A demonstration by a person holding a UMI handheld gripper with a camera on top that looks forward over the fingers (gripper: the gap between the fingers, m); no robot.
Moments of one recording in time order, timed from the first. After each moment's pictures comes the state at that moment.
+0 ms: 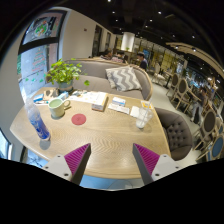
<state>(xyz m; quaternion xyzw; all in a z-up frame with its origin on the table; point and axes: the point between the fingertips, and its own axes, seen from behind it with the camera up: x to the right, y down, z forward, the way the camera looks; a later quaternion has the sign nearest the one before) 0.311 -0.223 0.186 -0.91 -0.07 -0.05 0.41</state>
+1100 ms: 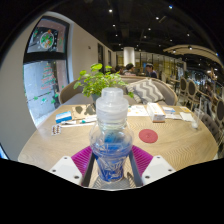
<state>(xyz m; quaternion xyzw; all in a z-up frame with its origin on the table) -0.081 -0.129 0.082 -0.86 -0.02 0.03 0.51</state>
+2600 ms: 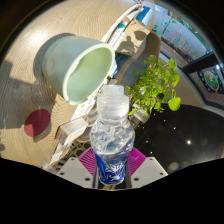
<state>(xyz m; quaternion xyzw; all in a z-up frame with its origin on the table) 0.031 0.090 0.175 -0.43 -0.60 -0.64 0.20</state>
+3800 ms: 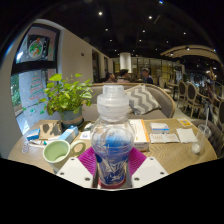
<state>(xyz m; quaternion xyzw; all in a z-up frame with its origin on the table) 0.071 0.048 0.086 -0.84 -0.01 0.03 0.54</state>
